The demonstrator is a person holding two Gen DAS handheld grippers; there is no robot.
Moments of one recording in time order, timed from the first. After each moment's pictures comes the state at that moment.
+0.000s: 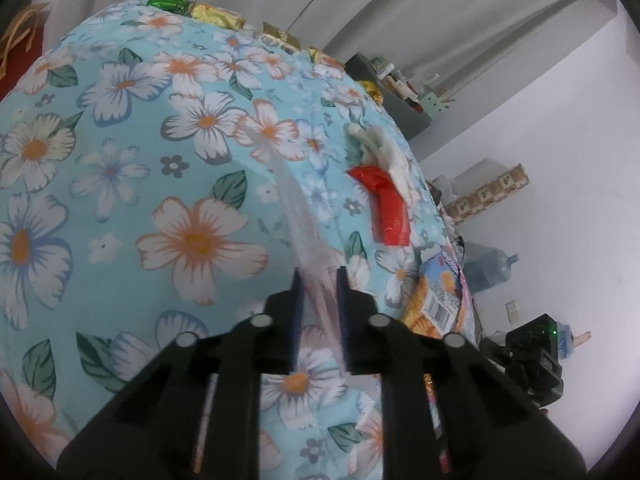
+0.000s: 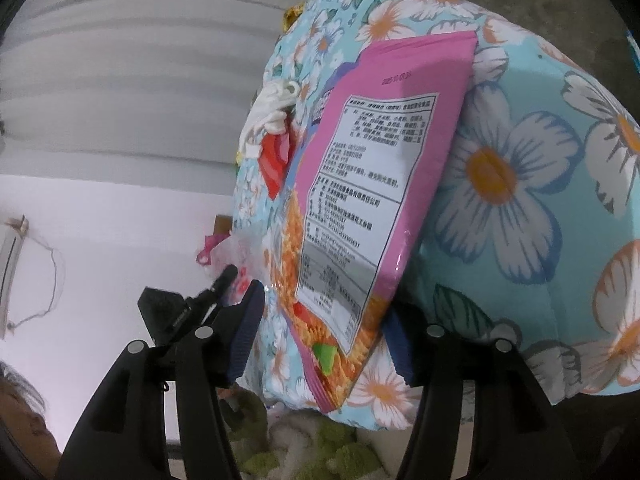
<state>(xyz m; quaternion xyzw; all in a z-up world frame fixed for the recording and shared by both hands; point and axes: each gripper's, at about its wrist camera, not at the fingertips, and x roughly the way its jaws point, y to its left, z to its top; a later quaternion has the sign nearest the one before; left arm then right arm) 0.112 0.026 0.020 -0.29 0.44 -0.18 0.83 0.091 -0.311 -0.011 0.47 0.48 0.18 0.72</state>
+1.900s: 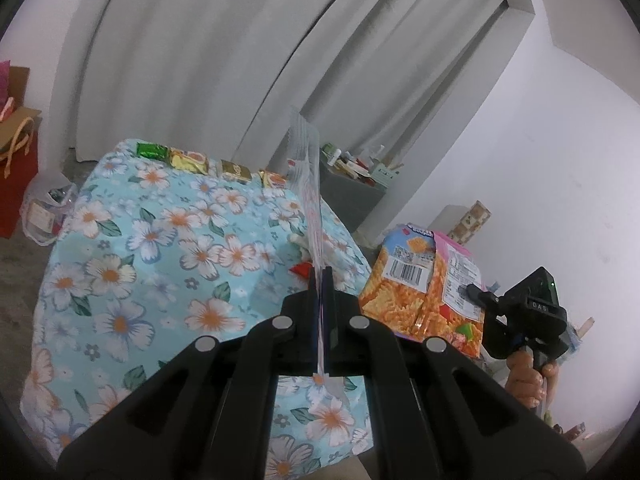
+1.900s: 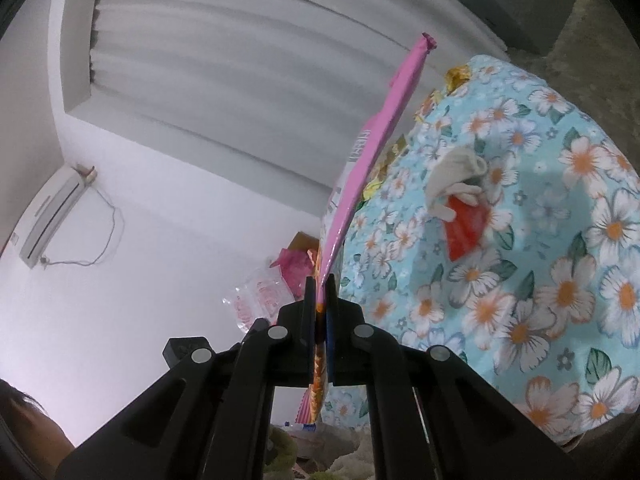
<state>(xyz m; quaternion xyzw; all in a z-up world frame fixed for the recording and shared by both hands) 0.018 0.070 0.155 -0.25 0.27 -0.20 0.91 0.118 -0.266 0.110 0.43 0.35 0.31 0.77</state>
